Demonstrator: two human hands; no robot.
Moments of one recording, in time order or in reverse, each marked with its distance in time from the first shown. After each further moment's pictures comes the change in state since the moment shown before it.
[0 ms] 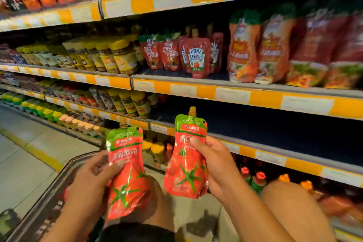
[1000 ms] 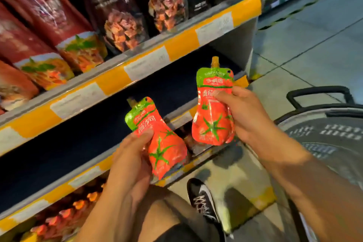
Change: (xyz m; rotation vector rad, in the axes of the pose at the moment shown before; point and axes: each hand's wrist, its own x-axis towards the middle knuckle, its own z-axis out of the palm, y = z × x) left_hand -0.075 -0.078 0.408 -0.024 -0.788 -0.489; right_hand -0.145 -0.101 -0.361 0.103 0.926 -0.496
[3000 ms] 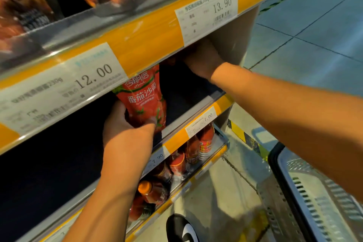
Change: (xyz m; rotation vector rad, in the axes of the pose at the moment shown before) left_hand 0.173 -0.010 0.093 0.616 -0.066 0.556; right_hand 0.250 -0.021 0.015 -1.056 -0.072 -0.517
